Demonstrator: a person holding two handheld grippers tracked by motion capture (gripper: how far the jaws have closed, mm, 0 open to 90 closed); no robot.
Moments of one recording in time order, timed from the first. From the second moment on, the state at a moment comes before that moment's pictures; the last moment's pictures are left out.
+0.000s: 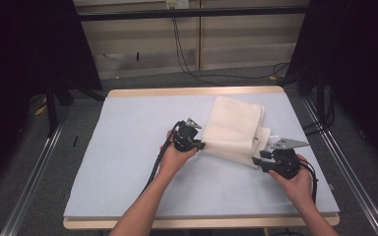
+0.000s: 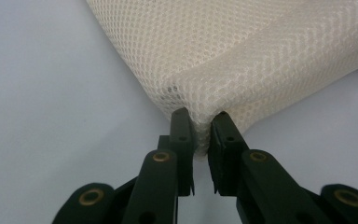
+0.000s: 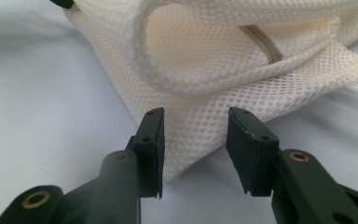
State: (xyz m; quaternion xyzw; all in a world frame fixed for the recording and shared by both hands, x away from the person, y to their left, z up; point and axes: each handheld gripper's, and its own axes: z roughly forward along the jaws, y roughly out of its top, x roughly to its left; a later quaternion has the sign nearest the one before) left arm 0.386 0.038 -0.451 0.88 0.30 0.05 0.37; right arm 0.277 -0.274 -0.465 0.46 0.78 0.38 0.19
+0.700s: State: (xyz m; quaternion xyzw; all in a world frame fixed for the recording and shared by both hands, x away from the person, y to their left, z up) left arm 0.373 0.035 -0.432 0.87 0.26 0.04 0.41; right arm 0.282 -0.261 -0.453 0.44 0.78 0.40 0.20
